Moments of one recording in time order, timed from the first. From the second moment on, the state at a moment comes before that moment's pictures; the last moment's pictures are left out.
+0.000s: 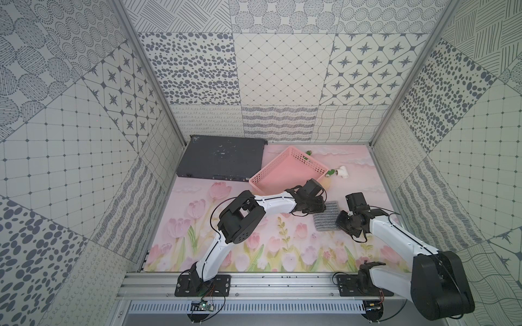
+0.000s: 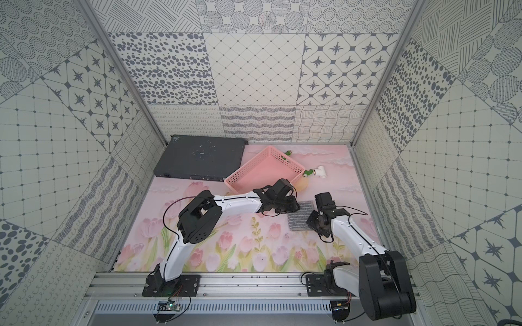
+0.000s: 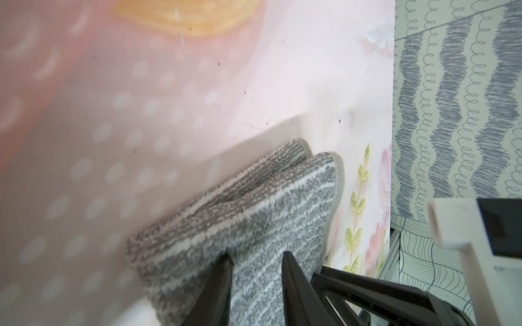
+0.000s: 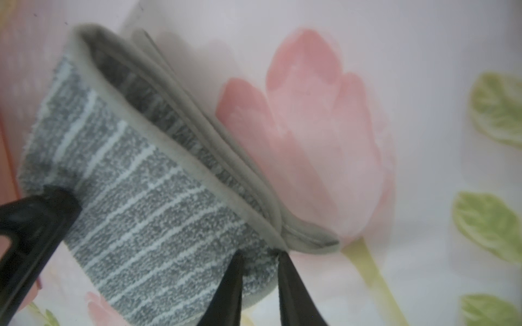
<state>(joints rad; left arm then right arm) -0.87 2.27 1.64 -0.20 0.25 -0.92 0.16 1.18 0.55 -0.60 -0.03 0.74</state>
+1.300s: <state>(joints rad) -0.83 2.13 1.67 -0.16 0.33 -0.97 0.09 1.06 0.81 -0.74 0.05 0.64</state>
